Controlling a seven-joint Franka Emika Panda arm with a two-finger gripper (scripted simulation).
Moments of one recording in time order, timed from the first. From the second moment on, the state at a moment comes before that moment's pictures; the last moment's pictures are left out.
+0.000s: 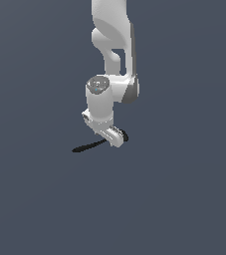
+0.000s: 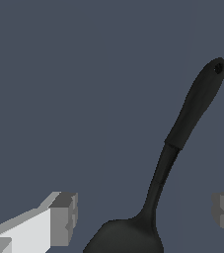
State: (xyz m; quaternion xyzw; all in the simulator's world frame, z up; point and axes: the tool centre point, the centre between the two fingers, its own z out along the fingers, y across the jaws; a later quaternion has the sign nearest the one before) arm -0.033 -0.039 0.104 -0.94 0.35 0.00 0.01
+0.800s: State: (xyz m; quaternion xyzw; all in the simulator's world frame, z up) arm -0.057 -0.056 0.070 -0.86 0.52 0.00 0.00
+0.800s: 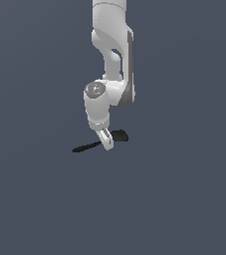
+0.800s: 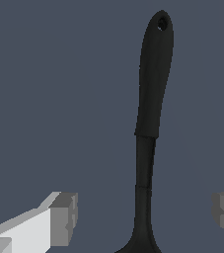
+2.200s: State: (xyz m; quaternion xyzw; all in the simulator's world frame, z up) arm -0.061 -0.058 0.017 -0.85 0.53 0.00 0.00
